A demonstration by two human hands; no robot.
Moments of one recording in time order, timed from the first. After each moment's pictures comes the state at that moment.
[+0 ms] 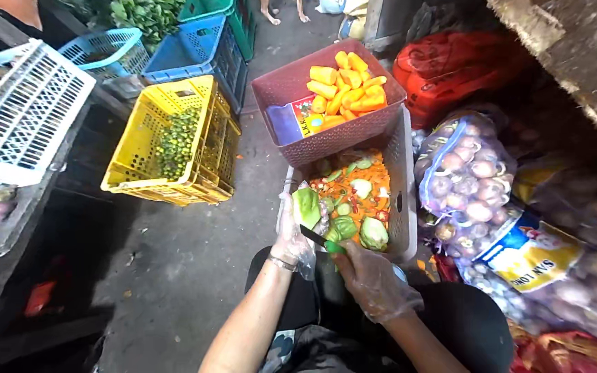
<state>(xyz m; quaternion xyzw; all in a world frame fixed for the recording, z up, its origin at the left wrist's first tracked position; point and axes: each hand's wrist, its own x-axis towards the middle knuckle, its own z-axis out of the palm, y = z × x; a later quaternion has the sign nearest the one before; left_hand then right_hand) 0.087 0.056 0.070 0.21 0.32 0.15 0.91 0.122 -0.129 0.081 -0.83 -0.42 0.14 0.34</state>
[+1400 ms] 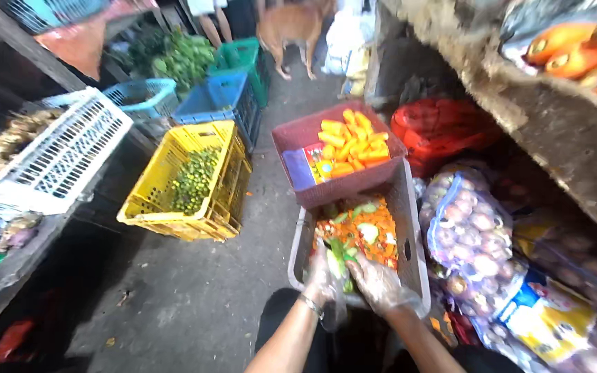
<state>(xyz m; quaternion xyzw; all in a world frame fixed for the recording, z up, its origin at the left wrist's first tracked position) 0.110 0.039 0.051 0.30 0.45 0.13 0.83 0.188 -0.076 0.071 -0.88 -0.37 0.28 0.11</state>
